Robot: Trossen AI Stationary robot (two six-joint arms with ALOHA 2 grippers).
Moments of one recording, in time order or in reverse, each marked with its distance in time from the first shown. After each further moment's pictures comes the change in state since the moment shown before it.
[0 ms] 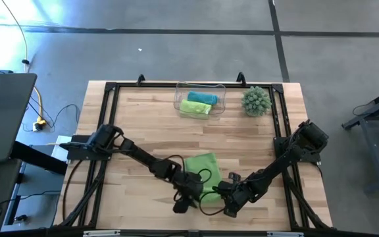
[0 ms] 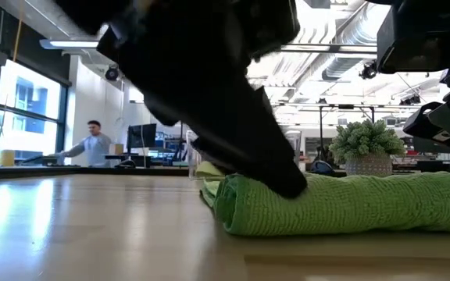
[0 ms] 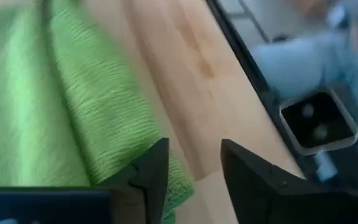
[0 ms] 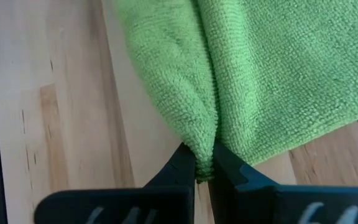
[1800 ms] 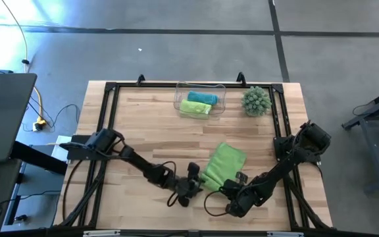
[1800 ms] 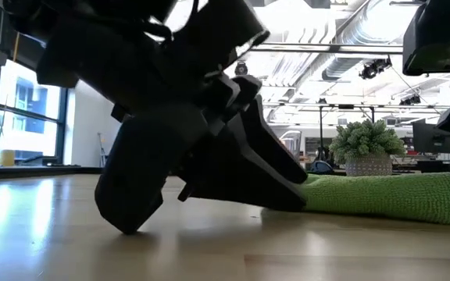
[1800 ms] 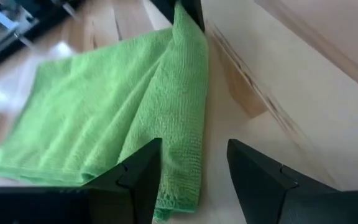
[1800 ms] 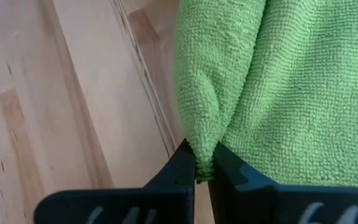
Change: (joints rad) left arm -0.066 0.034 -0.140 0.278 -0.701 0.531; right arm 0.063 0.000 -0.001 -0.082 0.112 0.207
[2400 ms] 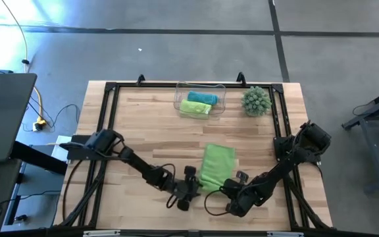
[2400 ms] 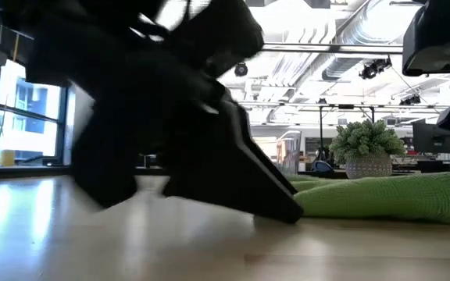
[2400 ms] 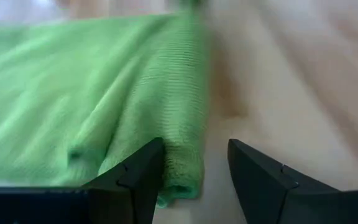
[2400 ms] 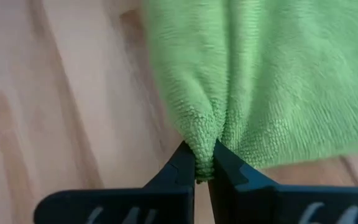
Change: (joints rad) left arm 0.008 0.000 -0.001 -0.029 0.038 -0.334; right arm 0.001 0.000 -0.002 -0.013 0.011 0.002
